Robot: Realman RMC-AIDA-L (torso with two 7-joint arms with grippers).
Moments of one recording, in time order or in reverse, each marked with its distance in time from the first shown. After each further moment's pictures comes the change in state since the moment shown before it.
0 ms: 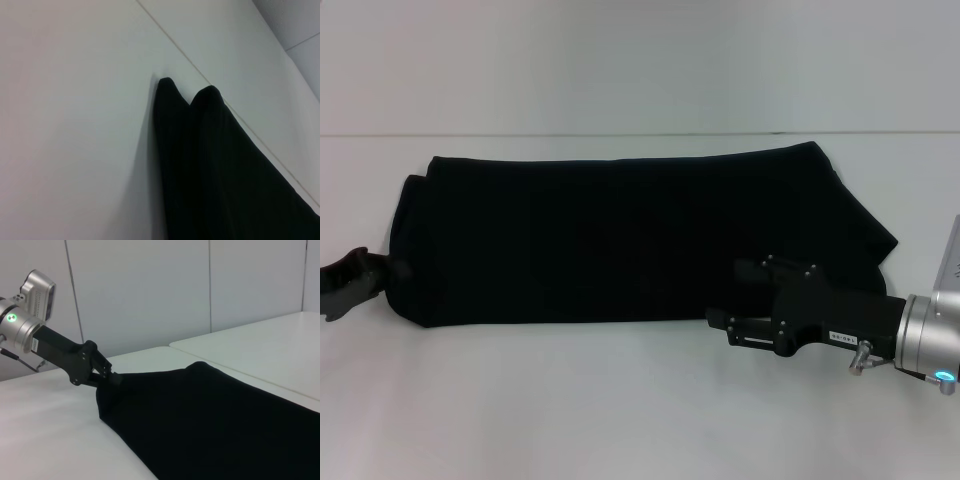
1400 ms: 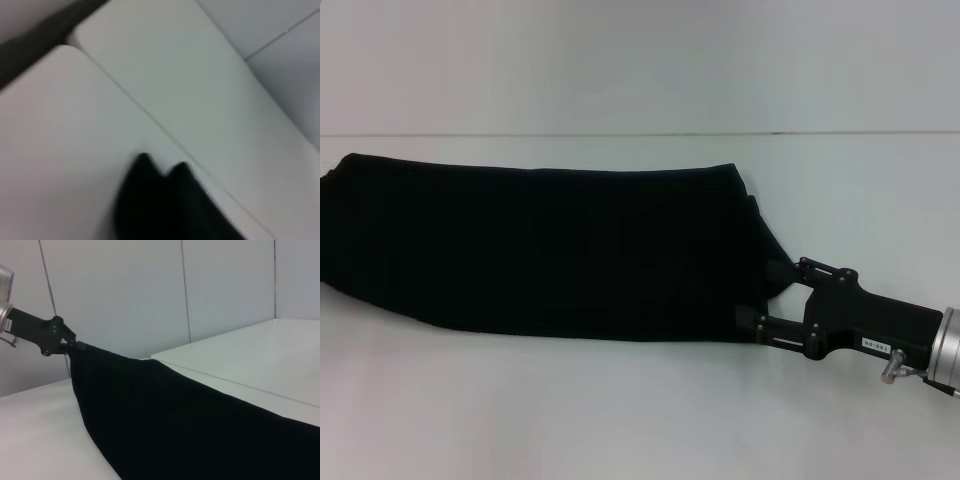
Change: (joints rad) left arm 0.004 0.108 -0.198 0.112 0.090 0.046 -0.056; right arm -0.063 -0.009 0.063 -0.012 0.006 -0.051 0.003
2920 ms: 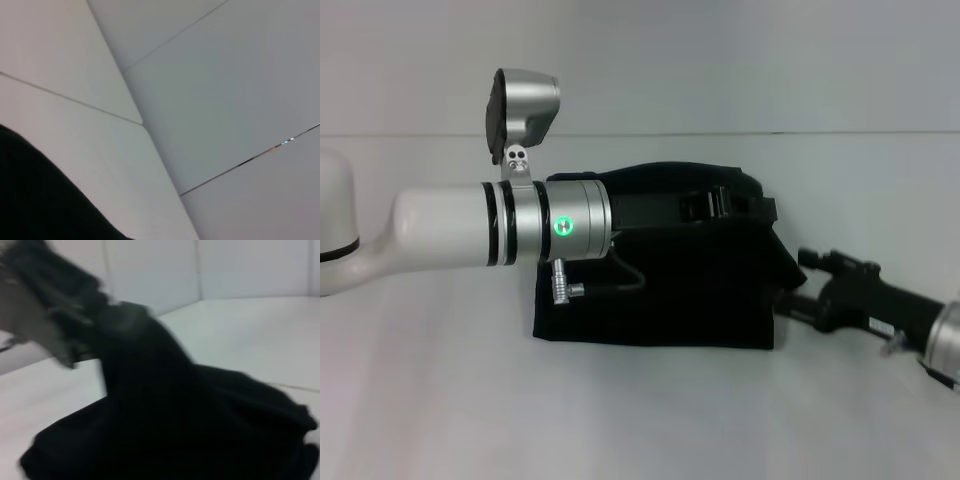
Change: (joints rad) left arm -0.409 -0.326 0.428 -0.234 -0.309 0.091 0.244; right arm 0.008 0.011 0.063 0.060 0.052 0.182 0.008
